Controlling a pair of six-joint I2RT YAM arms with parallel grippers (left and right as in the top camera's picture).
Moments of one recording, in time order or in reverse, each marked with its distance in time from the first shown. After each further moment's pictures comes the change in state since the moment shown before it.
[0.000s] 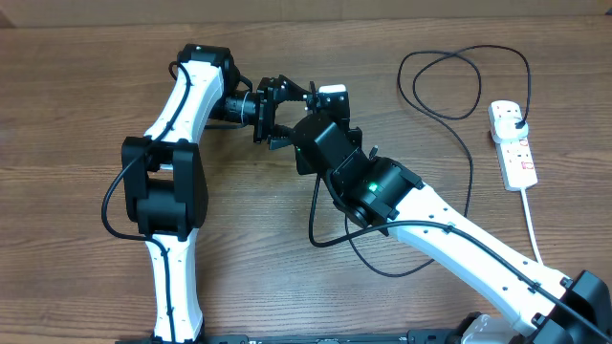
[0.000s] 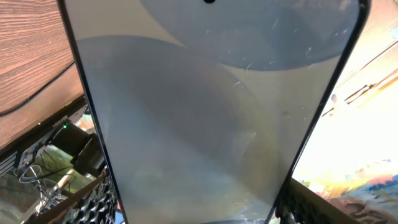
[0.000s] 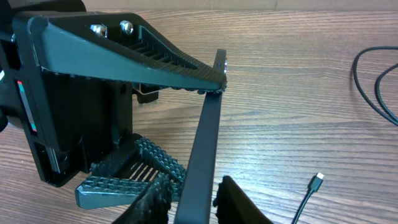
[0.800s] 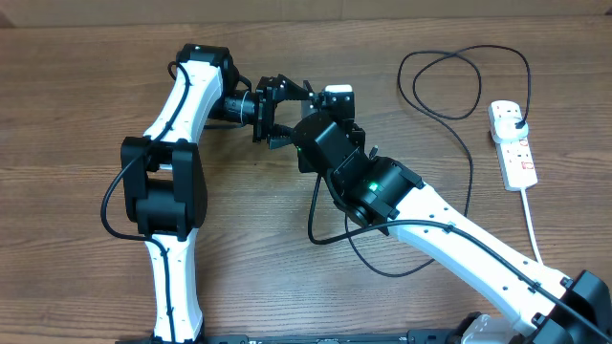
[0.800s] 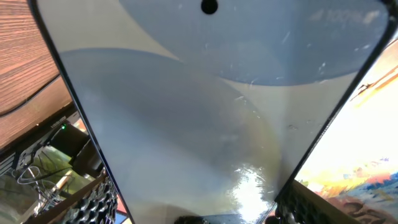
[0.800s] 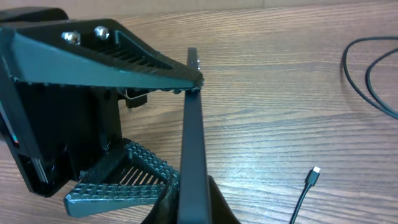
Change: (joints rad) left arm 0.002 0.000 0.000 0.001 0.005 0.000; right arm -0.001 0.000 0.000 -0.010 0.028 0.063
